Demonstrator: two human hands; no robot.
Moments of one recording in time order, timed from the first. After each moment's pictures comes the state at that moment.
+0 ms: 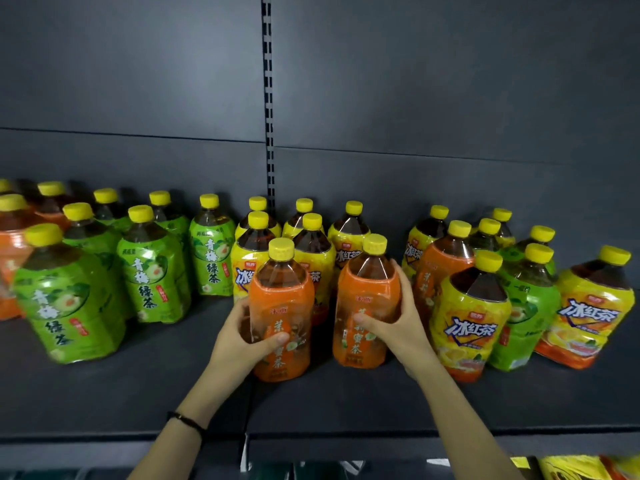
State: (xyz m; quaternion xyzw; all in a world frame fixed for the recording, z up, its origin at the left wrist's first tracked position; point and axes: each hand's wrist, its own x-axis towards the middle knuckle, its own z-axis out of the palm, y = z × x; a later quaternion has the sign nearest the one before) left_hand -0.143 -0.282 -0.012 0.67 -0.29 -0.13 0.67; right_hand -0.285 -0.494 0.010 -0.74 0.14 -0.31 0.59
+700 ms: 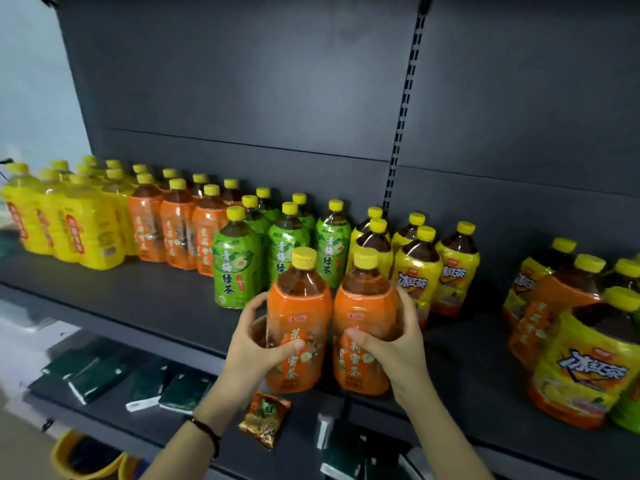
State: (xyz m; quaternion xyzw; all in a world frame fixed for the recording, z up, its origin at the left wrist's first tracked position) left_hand -0.180 -0.131 -0.004 0.63 -0.21 -0.03 0.74; right_hand -0.256 -0.337 0.014 -0.70 0.05 -0.27 0.66
